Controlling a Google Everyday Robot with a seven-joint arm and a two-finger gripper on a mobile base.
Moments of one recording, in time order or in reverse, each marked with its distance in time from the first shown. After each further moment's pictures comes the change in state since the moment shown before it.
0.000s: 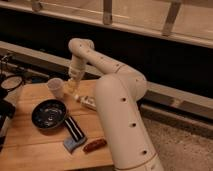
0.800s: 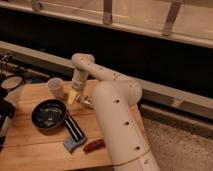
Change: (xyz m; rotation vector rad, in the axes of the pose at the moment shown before) arm 0.032 -0.018 0.085 -0.090 0.050 0.110
